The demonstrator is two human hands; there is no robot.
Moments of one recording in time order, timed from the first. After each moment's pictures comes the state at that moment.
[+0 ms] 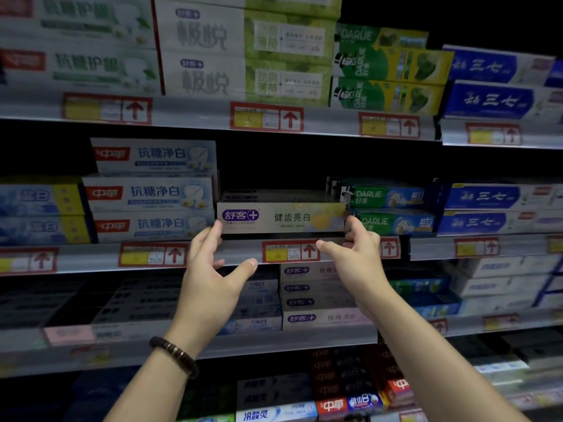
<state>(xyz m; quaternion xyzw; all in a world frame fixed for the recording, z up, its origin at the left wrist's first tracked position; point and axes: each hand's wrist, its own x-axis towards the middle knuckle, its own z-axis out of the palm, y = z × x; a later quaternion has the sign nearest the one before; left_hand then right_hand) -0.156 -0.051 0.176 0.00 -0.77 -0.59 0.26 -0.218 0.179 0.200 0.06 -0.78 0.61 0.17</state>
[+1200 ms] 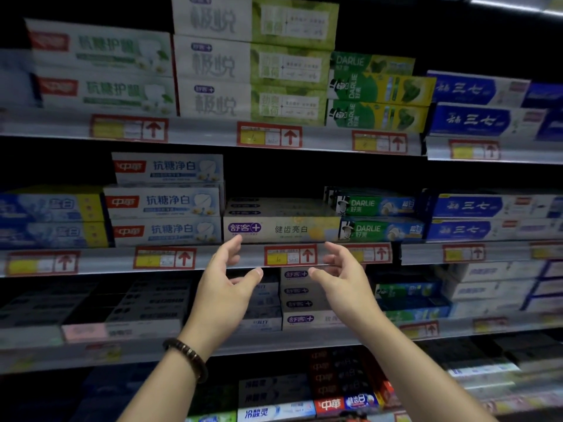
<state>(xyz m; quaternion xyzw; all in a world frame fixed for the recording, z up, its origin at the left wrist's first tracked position) -0.134 -0.038 0.188 0.00 -0.78 -0.59 0.21 -0.186 0.173 0.185 0.06 -0.81 0.57 0.11</state>
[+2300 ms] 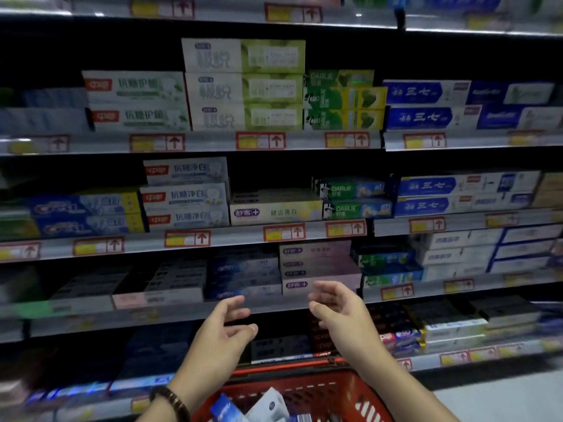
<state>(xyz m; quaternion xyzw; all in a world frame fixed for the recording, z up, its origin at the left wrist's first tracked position) 0.015 -0.031 0.157 0.08 -0.81 -0.58 0.05 -0.037 0.202 0.151 0.06 -0.75 0.66 0.02</state>
